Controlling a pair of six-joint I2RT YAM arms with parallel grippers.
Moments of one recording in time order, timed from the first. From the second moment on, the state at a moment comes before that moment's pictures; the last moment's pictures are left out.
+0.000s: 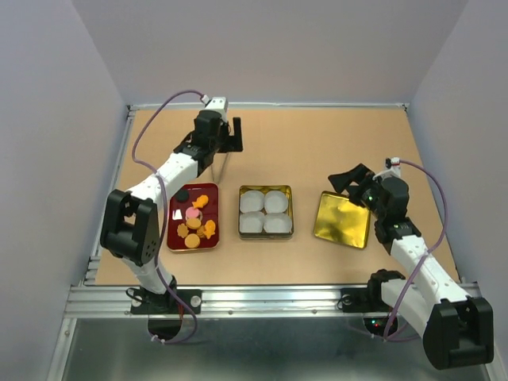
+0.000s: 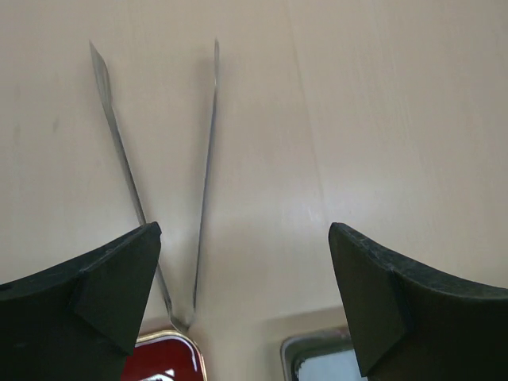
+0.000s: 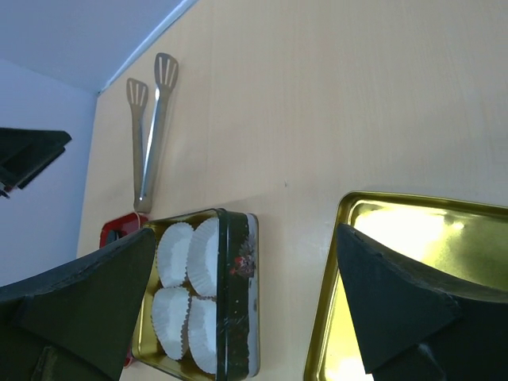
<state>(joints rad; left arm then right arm) -0.40 1.67 1.31 -0.12 -0.16 -0.24 0.10 0.89 0.43 0.19 -0.23 0.76</state>
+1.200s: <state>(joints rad) -0.31 1.88 1.21 -0.15 -0.12 -0.29 0.10 0.91 0.38 0.16 -0.21 0.70</state>
